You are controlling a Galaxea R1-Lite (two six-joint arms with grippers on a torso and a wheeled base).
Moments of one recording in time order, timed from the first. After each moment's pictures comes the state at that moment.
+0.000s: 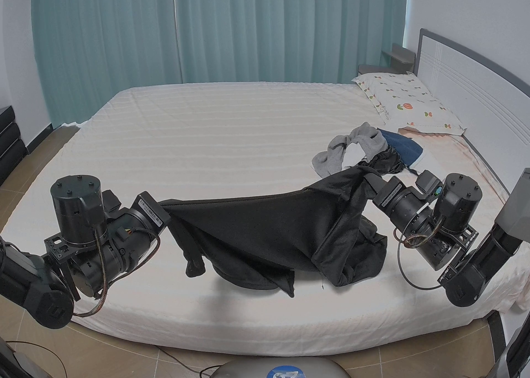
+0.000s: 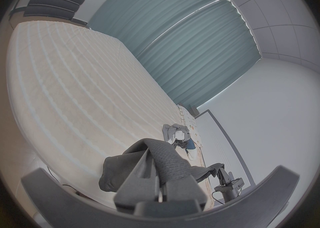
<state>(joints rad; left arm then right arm) -0.46 1.63 -0.46 -0.95 0.15 -0.95 0.47 1.97 -0.54 -1.51 -0.14 0.72</state>
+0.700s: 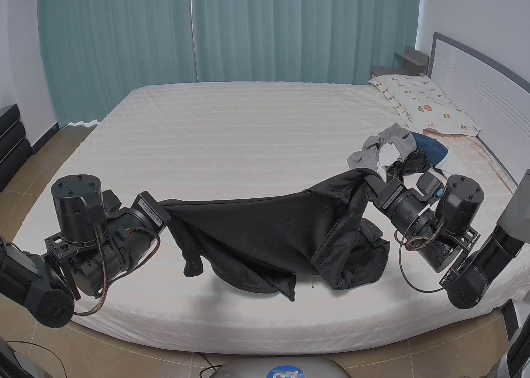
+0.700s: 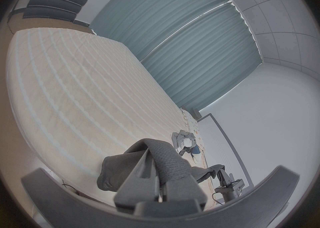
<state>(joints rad) -0.46 1.64 -0.47 -0.95 0.14 -0.95 0.47 1.96 -0.52 -1.51 -0.14 0.72</state>
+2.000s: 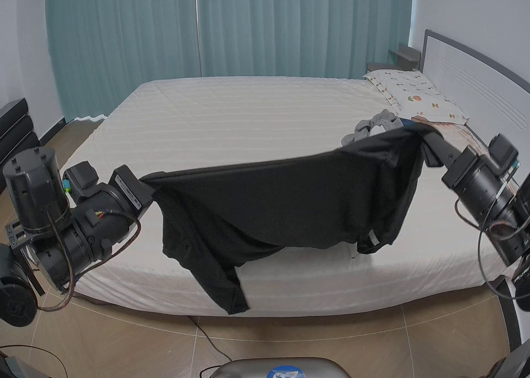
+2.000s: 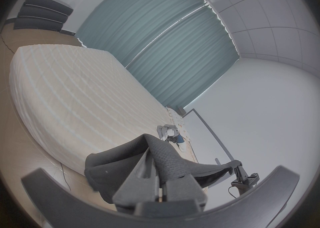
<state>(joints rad) -0.52 1.42 -0.54 -0.78 0.14 -0.85 0.51 1.48 -0.42 -1.34 -0.13 0.47</state>
